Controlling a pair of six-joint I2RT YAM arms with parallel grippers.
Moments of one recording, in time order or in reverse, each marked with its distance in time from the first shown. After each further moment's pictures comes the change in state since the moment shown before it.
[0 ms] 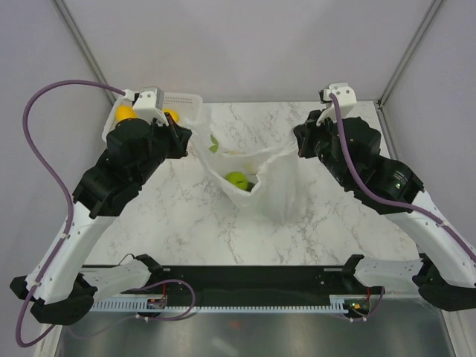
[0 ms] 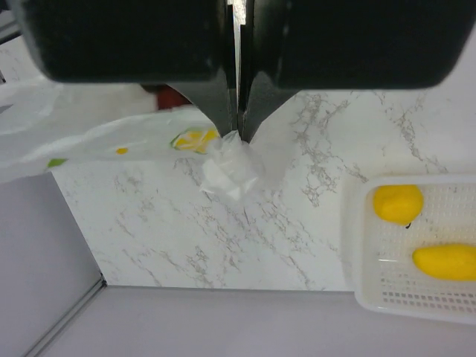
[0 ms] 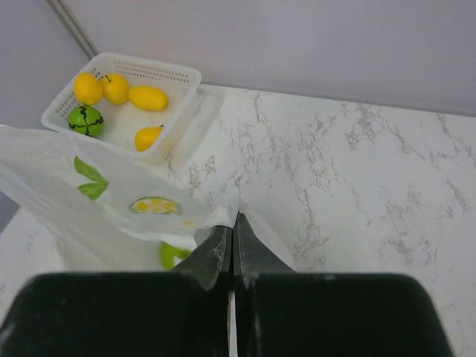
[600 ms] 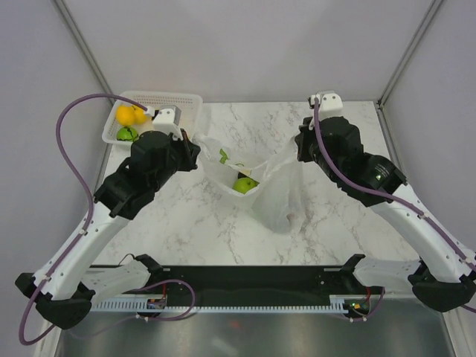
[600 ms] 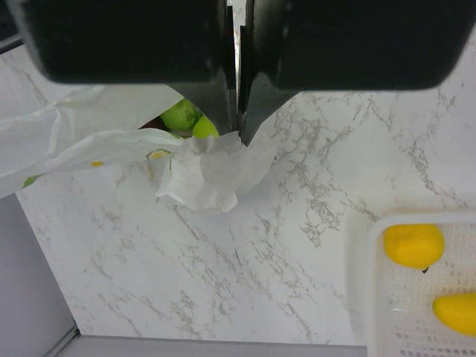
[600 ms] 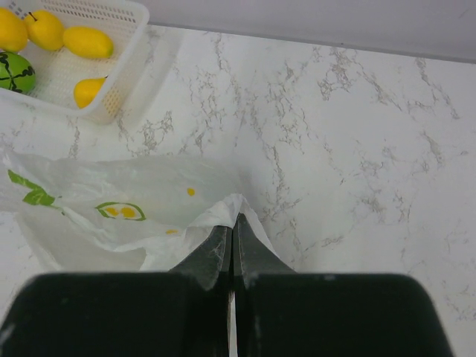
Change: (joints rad) left arm 0.000 -0.039 -0.251 0.093 0.024 -0.013; right arm -0.120 0.038 -0.122 -0.041 -0.069 0.003
